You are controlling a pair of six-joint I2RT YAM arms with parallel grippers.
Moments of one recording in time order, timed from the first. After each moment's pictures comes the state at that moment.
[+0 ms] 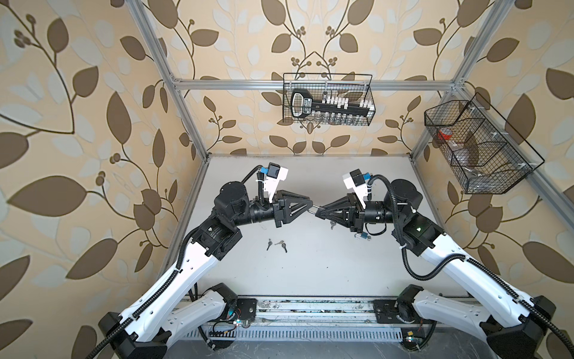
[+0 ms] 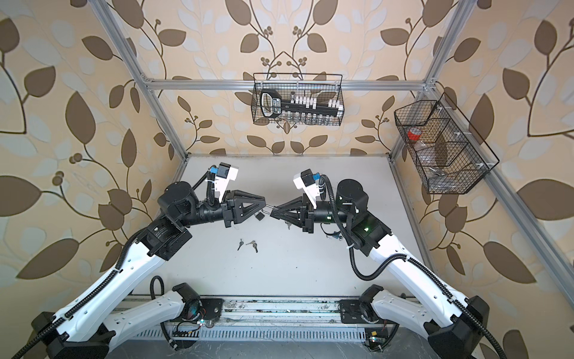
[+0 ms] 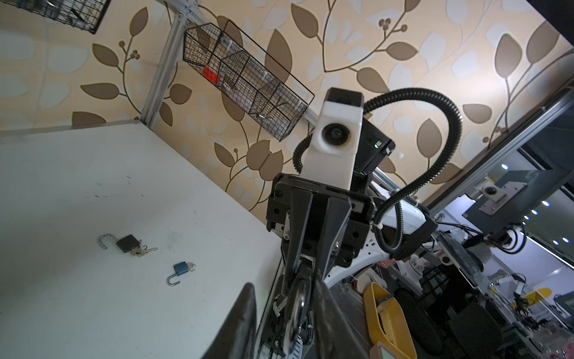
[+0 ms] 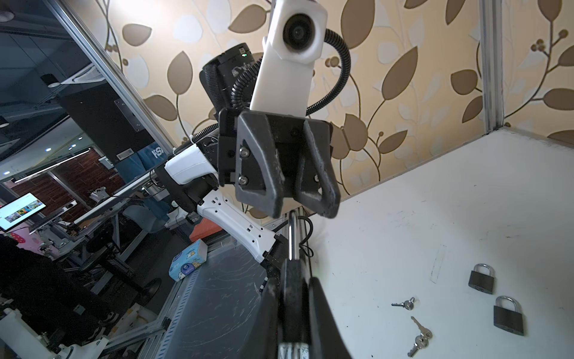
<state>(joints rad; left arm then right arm) -0.58 0.94 1.03 -0.08 0.78 -0.61 0.61 1.04 1.01 0.01 -0.86 0.41</state>
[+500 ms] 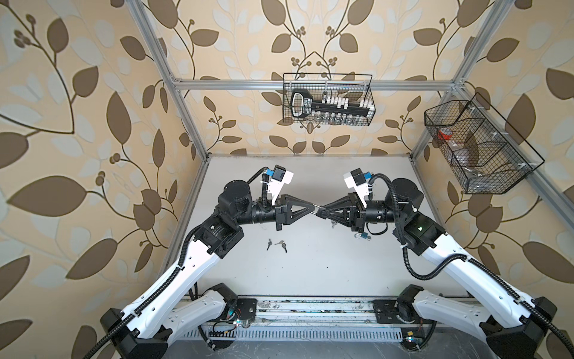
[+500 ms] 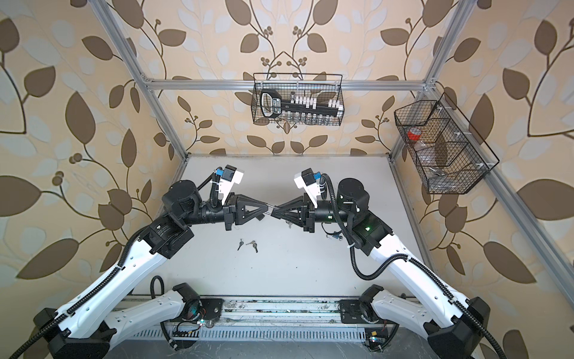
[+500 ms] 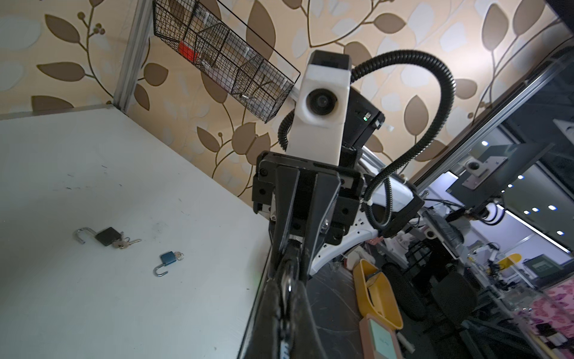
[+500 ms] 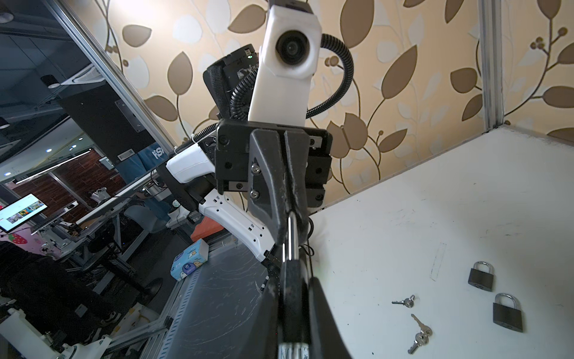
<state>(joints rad) -0.58 0.95 1.04 -0.11 0.84 -0.58 0.61 1.04 1.02 -0.01 -0.87 0.41</state>
